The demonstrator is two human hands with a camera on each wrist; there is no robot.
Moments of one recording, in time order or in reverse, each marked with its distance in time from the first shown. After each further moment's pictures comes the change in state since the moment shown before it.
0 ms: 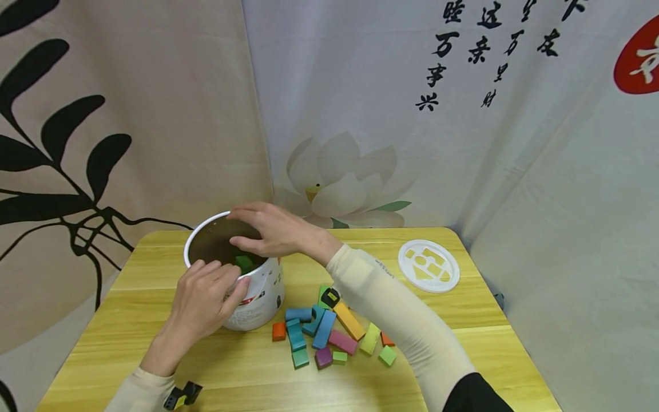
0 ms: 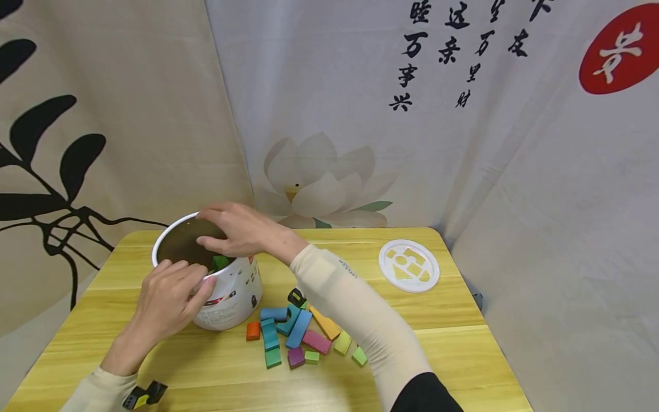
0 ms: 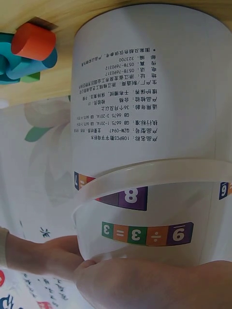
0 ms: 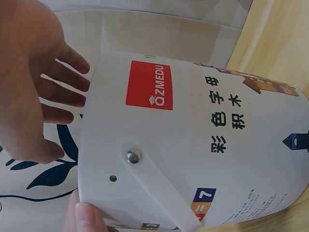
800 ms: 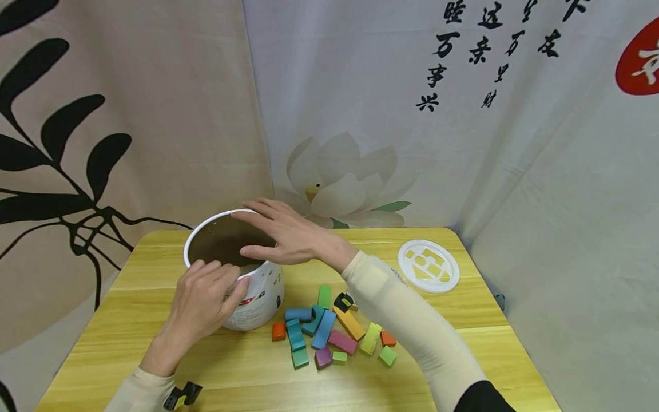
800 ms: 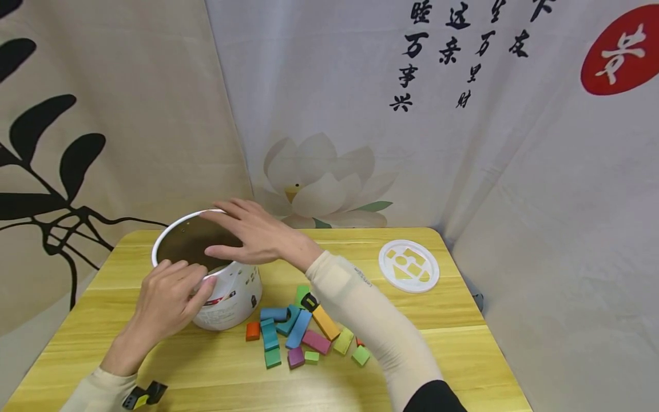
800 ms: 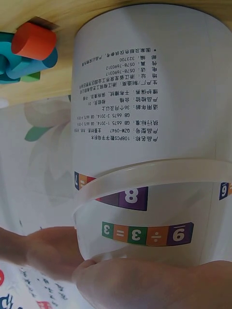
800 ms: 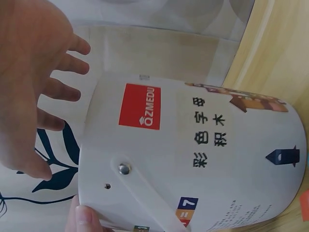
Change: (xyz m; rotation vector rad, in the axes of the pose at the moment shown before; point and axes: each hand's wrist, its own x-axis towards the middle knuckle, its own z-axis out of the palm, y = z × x) left_hand 0.000 0.000 0.000 0.000 -0.007 -0.006; right_hand -0.027 0.013 0.005 -0.084 0.005 -0.009
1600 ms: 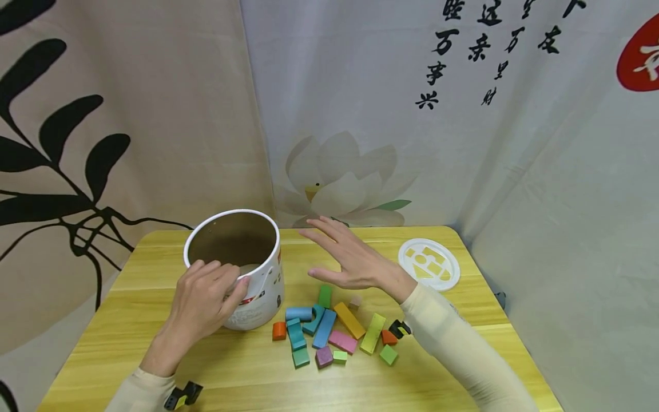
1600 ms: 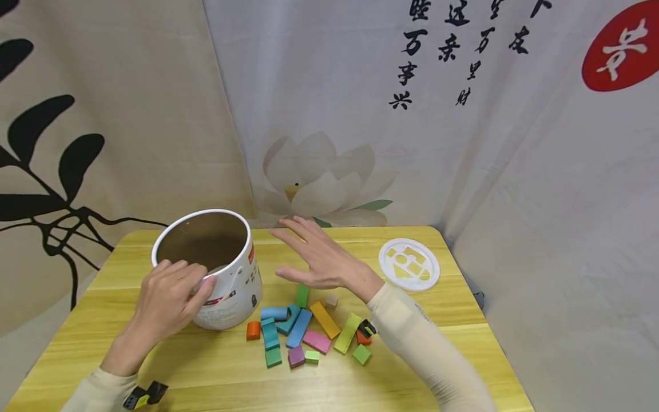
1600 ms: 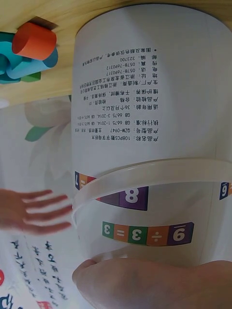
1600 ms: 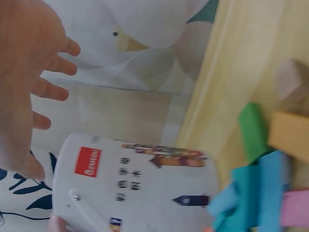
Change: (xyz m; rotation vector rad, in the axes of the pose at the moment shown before) left_hand -0.001 0.001 0.001 -0.006 -0.012 -0.023; right_hand -0.120 0.040 0.028 0.059 0.169 0.013
